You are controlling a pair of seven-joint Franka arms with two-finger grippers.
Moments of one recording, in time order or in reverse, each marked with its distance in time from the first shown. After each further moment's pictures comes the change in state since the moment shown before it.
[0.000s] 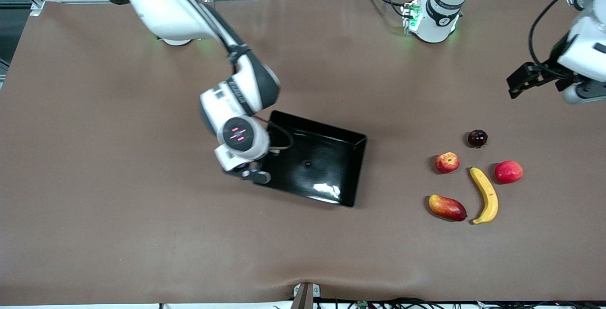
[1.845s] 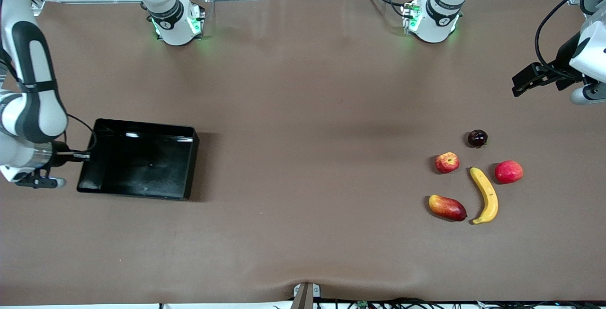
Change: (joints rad) left arm -0.017 -0.029 0.049 -0.068 -0.035 0.022 0.027; right arm -0.824 -0.241 -0.015 -0.535 -0.064 0.317 -1.004
